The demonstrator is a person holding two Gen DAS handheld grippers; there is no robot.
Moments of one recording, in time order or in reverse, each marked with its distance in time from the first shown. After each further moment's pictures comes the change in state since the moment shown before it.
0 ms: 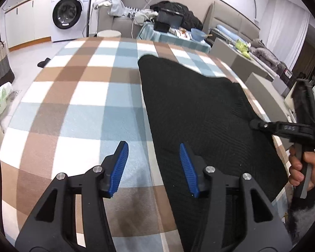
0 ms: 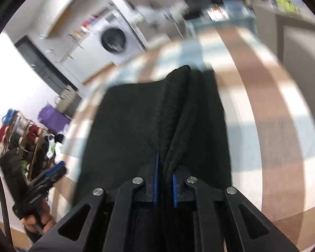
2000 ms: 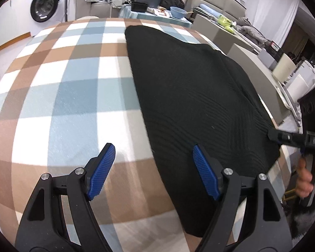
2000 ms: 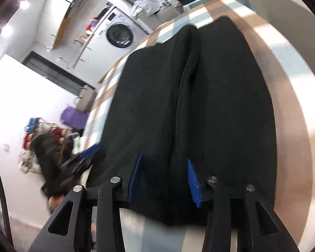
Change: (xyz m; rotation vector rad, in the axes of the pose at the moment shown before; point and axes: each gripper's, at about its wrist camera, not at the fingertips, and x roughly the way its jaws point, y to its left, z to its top) left arm 0.023 -0.051 -0.031 0.087 0.134 -0.101; right arm -0.087 -0.020 -0.110 0.073 0.000 0.206
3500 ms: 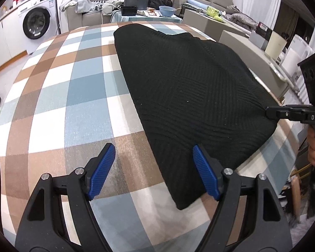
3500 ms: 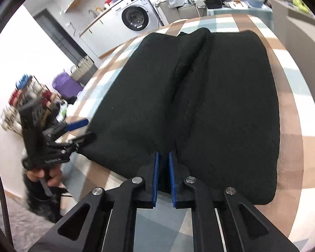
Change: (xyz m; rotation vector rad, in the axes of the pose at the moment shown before) left arm -0.032 0.001 -0.036 0.122 -0.016 0.031; right arm -0.009 0.041 -0.020 -0.227 0.035 -0.106
